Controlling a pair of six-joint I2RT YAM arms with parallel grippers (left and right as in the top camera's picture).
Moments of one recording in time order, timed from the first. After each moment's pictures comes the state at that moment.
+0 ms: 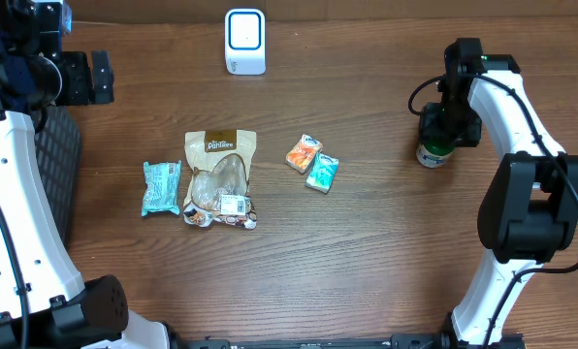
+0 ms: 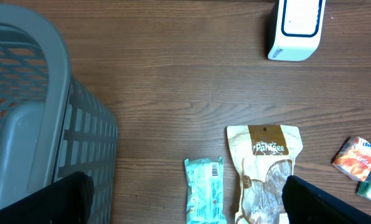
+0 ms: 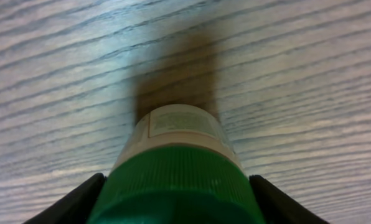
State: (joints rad) left arm 0.27 1.72 2.15 -1.37 0.13 0.17; right arm -0.04 2.11 1.72 -1.15 0.07 0.15
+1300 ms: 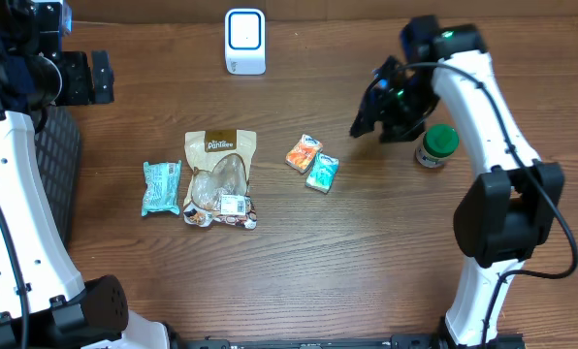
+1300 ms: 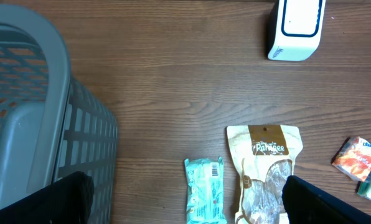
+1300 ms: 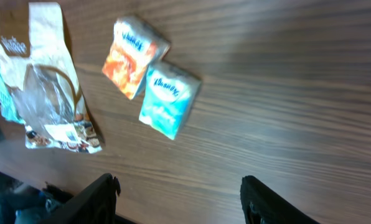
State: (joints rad) left arm 0.27 1.72 2.15 -1.37 0.13 0.17; right arm 0.18 2.11 1.94 -1.42 -0.43 0.19
